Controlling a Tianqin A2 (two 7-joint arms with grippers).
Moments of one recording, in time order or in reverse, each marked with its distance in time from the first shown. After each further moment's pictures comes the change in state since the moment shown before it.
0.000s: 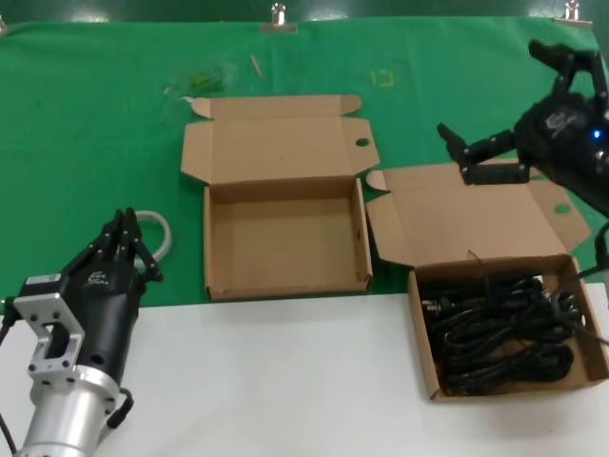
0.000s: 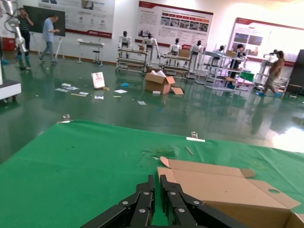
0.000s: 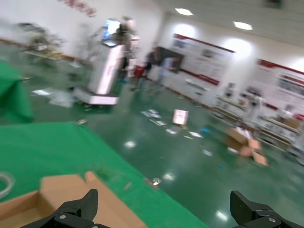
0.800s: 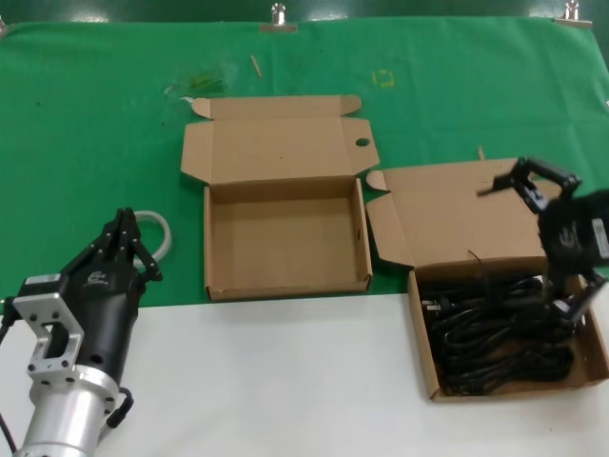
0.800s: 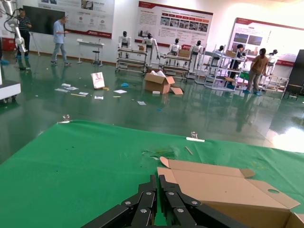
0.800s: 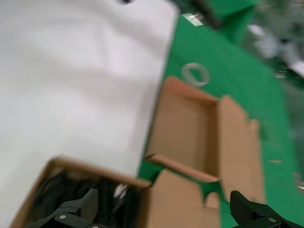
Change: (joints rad) left arm 0.000 0.000 0.000 0.000 0.000 0.000 0.000; right arm 0.458 0.092 -0.189 -0.250 -0.252 -0.949 -0.395
